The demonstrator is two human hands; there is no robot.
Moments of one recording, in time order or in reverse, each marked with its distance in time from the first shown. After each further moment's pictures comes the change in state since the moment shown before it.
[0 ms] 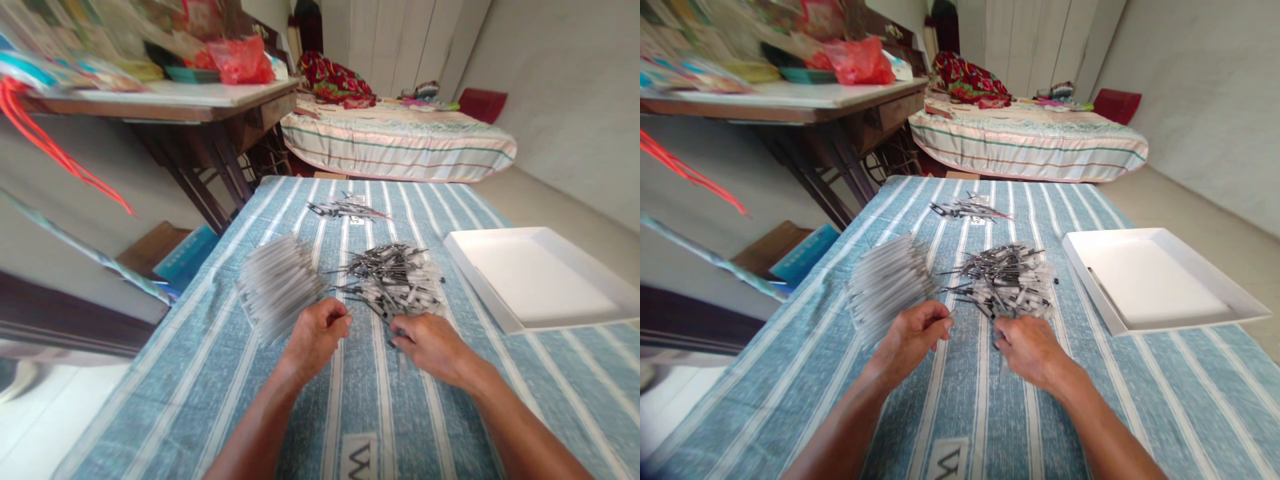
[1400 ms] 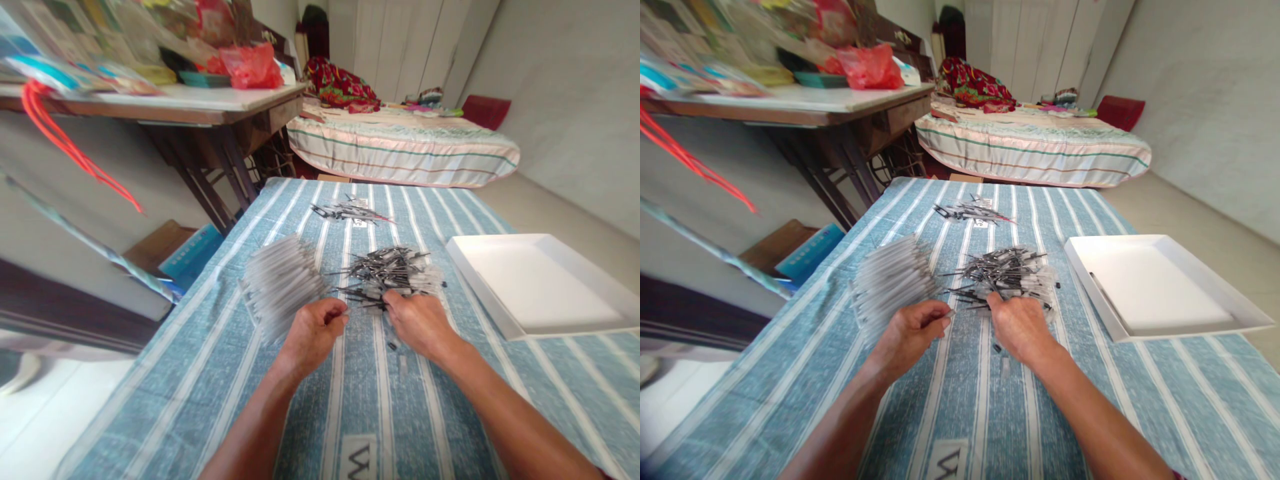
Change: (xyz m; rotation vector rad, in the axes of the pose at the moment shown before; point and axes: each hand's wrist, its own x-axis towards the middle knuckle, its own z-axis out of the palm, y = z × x) left_hand 0.002 -0.003 -0.006 0.049 0.031 0.117; right_hand 0.027 -0.013 -0.012 -0.344 0.167 0.018
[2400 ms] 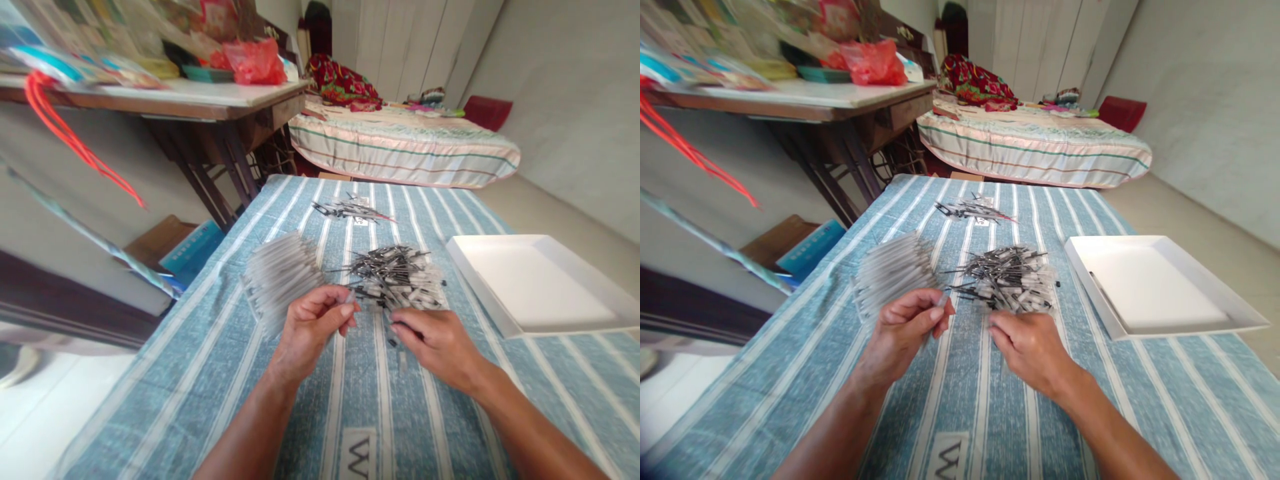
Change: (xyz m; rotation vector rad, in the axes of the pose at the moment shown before) left_hand -0.011 0.012 -0.001 -0.734 -0.009 0.085; right_hand -0.041 0.006 -0.002 0.484 0.268 -0.170
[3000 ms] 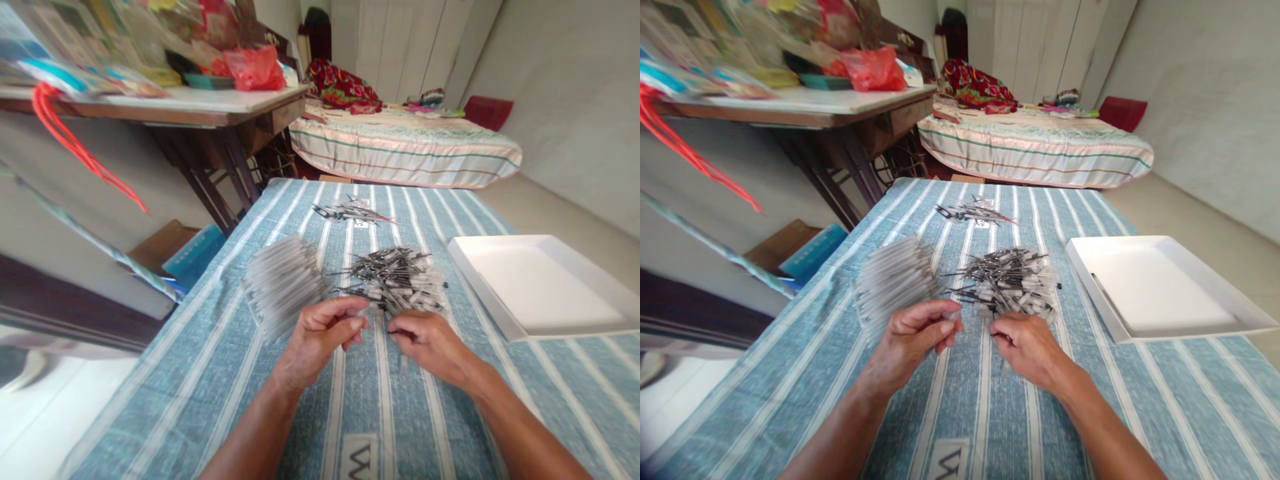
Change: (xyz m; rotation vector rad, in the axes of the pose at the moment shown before) left_hand -0.002 -0.004 0.003 0.025 -0.102 -0.056; right_hand 0.006 0.013 0.014 0.253 -0.141 0.091
